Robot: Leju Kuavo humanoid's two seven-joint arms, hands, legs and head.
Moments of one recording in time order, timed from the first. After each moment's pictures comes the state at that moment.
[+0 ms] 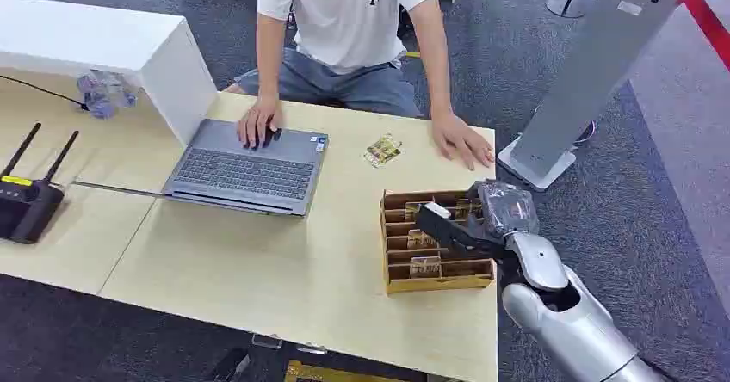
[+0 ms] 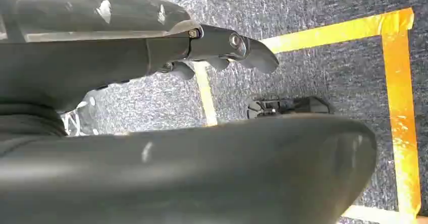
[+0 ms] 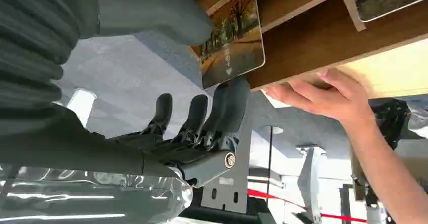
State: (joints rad) left arm -0.11 0.12 -1.18 -0.19 1.18 0.12 -0.08; right arm -0.63 -0.27 0.84 -1.24 0.78 -0.03 0.56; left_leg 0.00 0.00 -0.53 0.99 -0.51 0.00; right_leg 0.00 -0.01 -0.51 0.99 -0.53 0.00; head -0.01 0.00
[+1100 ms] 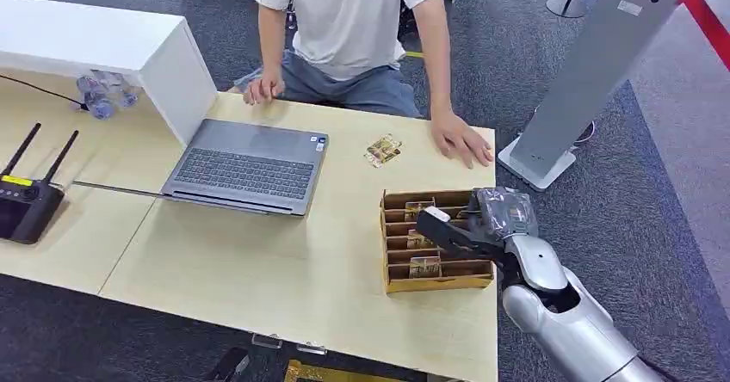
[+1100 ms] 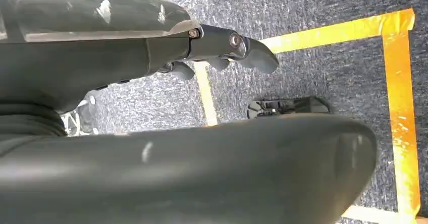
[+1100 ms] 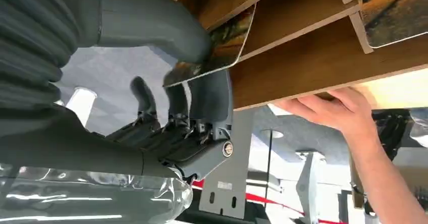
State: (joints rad) left arm -0.11 0.12 -1.18 -0.19 1.19 0.12 -0.08; right arm -0.63 -0.28 0.85 -1.23 0.77 -0.02 0.55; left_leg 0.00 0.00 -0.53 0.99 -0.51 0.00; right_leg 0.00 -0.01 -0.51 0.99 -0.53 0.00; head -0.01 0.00
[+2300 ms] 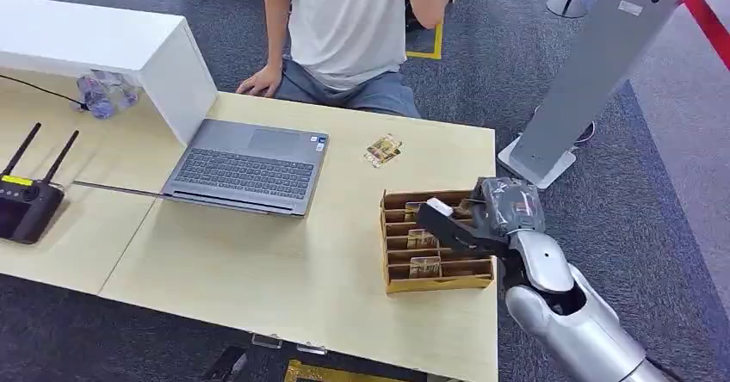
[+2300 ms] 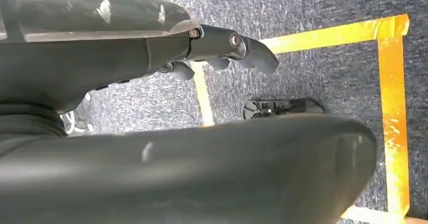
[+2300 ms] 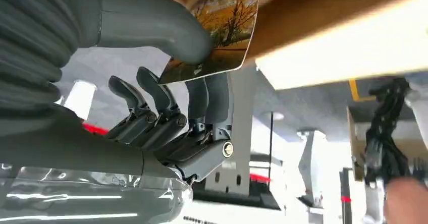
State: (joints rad) left arm -0.11 0.13 -1.17 -0.19 1.21 0.12 -0.09; right arm -0.63 -0.31 0.84 -1.36 0.82 -0.03 0.62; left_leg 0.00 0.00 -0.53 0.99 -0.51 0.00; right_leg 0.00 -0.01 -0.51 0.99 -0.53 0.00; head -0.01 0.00
